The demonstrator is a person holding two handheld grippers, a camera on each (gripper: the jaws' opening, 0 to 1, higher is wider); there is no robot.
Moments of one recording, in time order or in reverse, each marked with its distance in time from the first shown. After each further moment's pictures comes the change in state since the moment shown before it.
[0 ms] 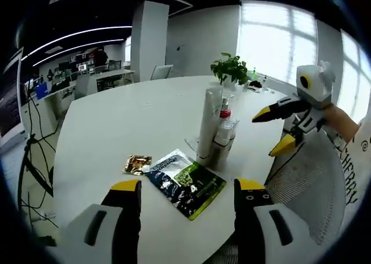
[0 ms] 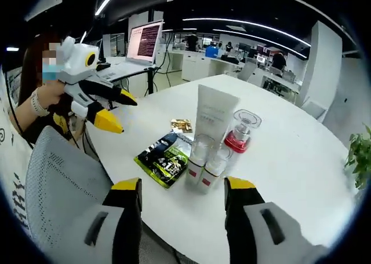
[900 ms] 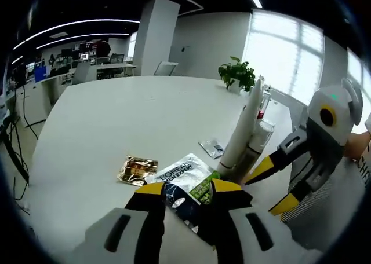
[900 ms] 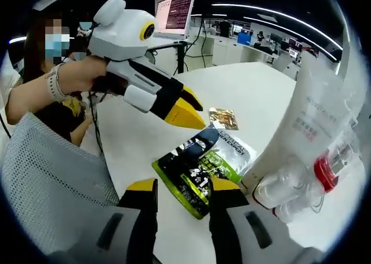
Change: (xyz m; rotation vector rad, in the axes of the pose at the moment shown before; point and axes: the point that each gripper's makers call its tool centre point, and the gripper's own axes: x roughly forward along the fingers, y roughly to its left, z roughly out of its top) left arm 0.065 0.035 -0.006 -0.106 -0.033 -0.047; right arm 0.092 0.070 0.009 -0.115 0.077 0.234
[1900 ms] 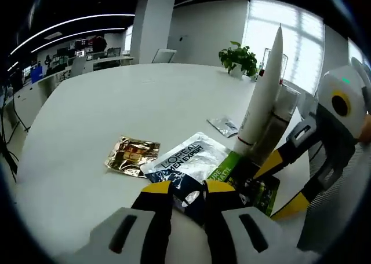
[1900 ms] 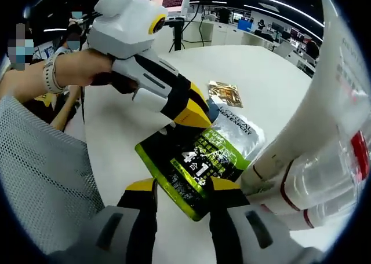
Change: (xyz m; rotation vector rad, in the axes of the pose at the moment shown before) left arm 0.058 0.020 -0.045 0.041 0.077 0.005; right arm 0.049 -0.009 -0.042 0.003 0.136 -0.001
